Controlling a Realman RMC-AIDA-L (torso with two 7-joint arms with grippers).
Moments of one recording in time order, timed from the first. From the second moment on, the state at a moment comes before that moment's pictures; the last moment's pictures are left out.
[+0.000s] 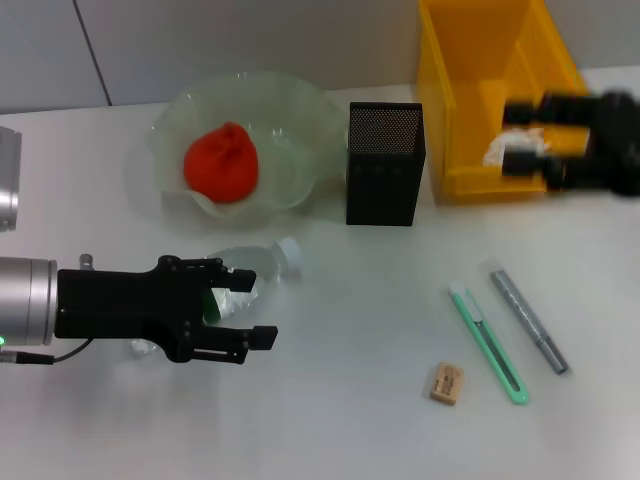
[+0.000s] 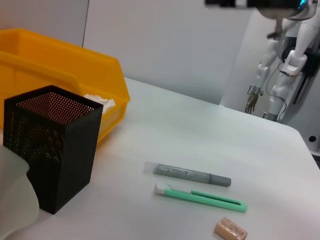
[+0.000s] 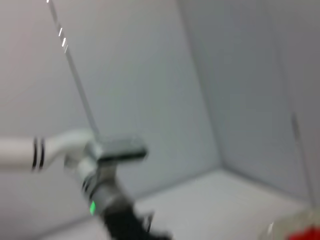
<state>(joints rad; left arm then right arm) -0.55 -1.98 1.18 0.64 1.76 1.52 -1.43 0.51 1.91 -0.65 -0.78 -1.78 -1.89 1.56</state>
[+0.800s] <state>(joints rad) -0.56 -1.98 1.17 0.66 1.78 1.52 -1.50 0.51 2.06 -0.68 -1.04 -2.28 -1.83 1.50</state>
